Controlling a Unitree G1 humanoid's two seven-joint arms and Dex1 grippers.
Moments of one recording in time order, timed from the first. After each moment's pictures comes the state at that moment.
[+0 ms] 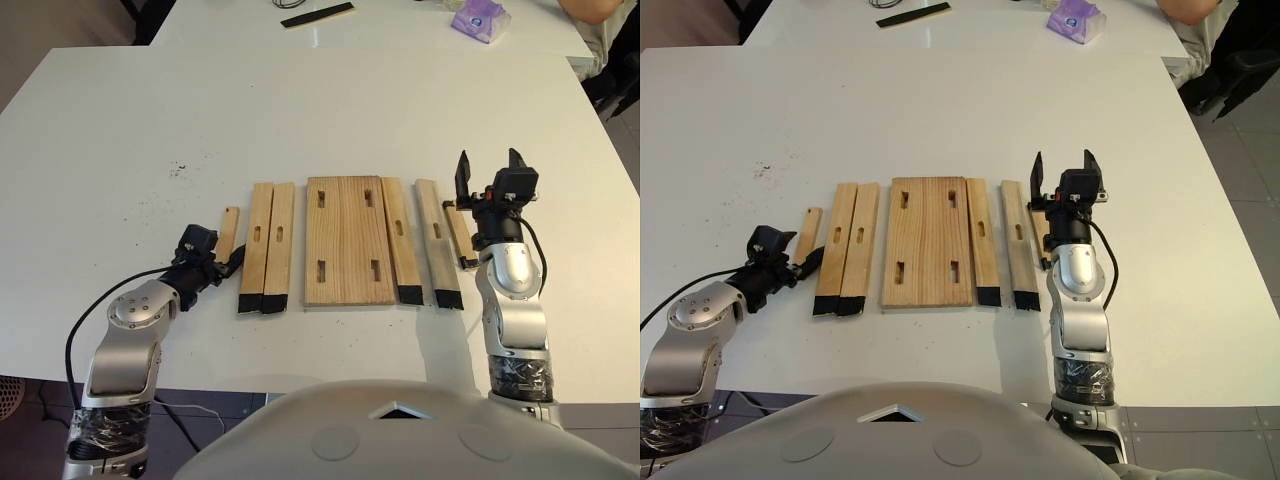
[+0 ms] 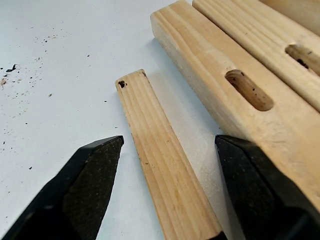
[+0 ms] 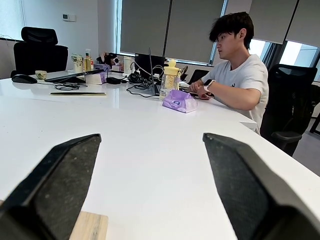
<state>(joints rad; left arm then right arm) 0.32 0.51 0.14 -0.36 -0.13 0.50 -0.50 0.09 -0.07 -0.04 -0.23 -0.04 0.04 0.00</state>
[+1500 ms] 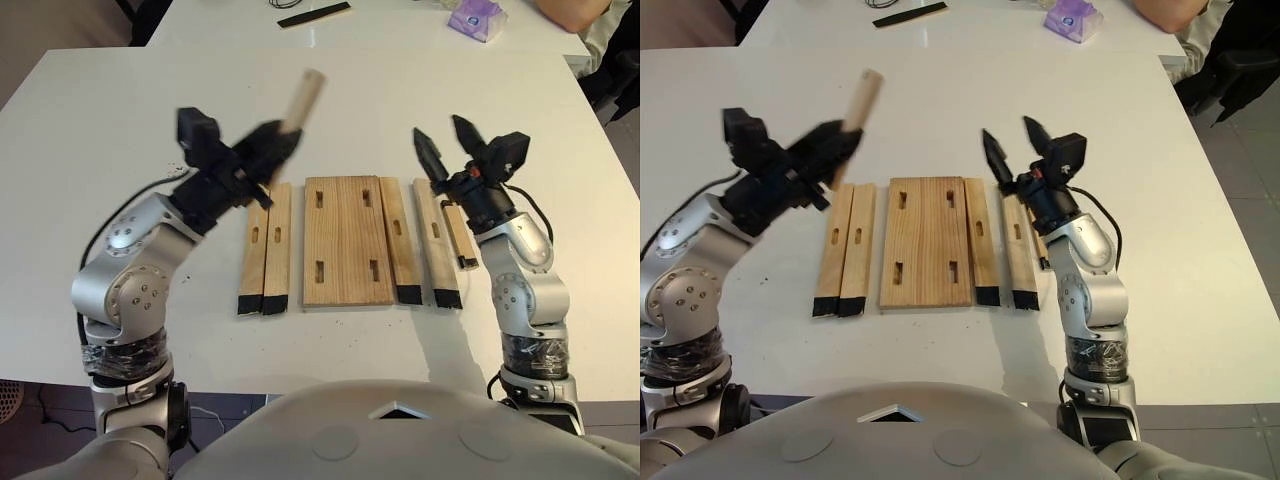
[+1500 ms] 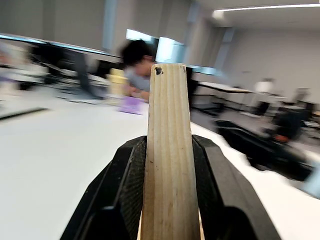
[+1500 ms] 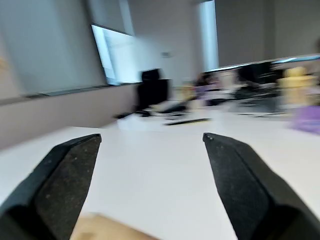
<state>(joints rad) -0.11 0.41 0.19 -0.56 -0.92 0.74 -0.59 -0.06 -0.20 -0.02 -0.38 0.58 0.30 0.53</state>
